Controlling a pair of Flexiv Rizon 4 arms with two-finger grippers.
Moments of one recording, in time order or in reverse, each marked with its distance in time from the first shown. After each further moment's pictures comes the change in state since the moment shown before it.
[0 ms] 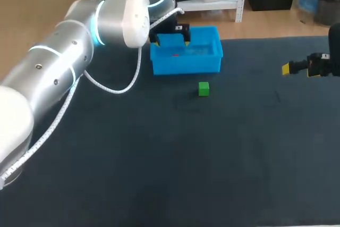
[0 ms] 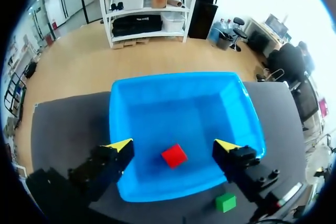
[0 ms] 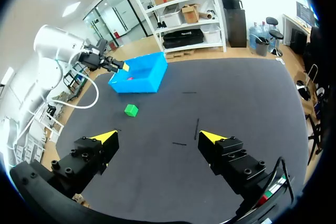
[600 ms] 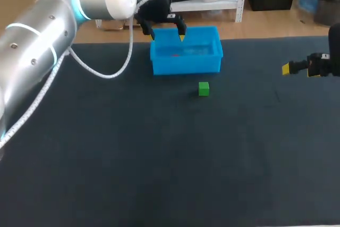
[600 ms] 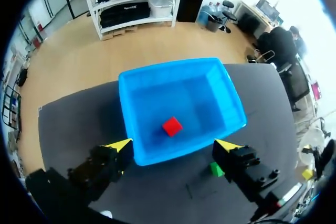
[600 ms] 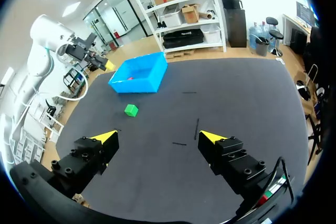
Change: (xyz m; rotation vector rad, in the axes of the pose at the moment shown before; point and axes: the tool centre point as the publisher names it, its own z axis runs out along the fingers) left arm 0.017 0.003 -0.062 0.067 0.154 0.090; right arm 0.000 0.000 0.000 0.000 0.000 0.000
